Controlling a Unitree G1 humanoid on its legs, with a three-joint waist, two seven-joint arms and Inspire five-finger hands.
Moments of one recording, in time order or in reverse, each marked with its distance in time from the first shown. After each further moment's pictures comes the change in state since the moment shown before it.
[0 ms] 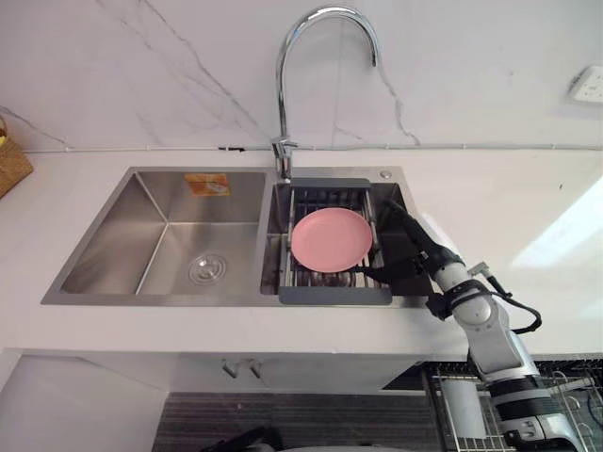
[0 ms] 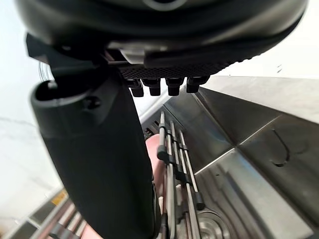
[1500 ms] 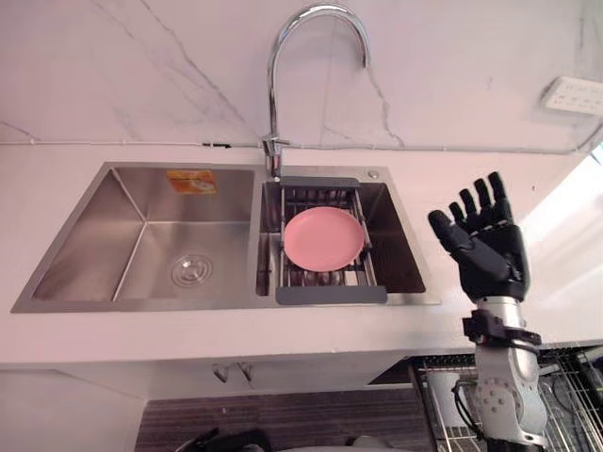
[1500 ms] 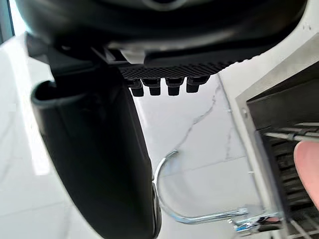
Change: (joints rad) left arm -0.029 0.053 -0.085 0.042 0.039 -0.086 -0.038; right arm 0.250 0.208 -0.278 -0.278 1.018 -0.123 -0.067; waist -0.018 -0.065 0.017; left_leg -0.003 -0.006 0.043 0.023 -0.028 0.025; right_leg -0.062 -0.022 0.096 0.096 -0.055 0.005
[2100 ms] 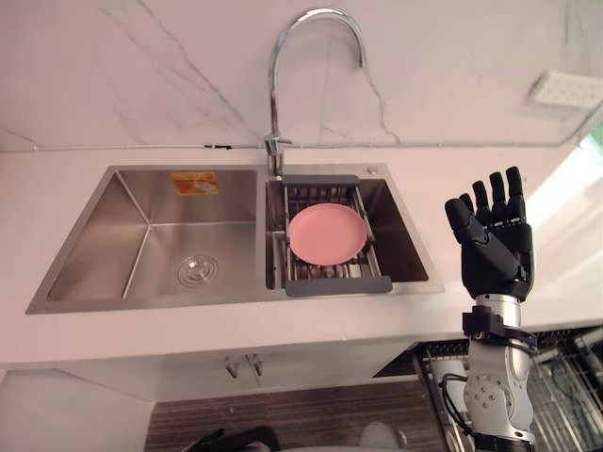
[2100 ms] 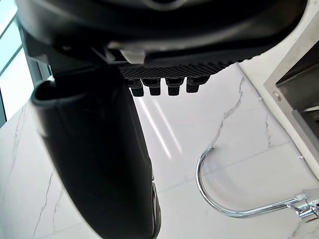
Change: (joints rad) left arm 0.005 0.014 -0.001 0.018 0.070 0.000 -0.028; right arm 0.043 0.109 -0.007 -0.072 0.235 -0.095 0.049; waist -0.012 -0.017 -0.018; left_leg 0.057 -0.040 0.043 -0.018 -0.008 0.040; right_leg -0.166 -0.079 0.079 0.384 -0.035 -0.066
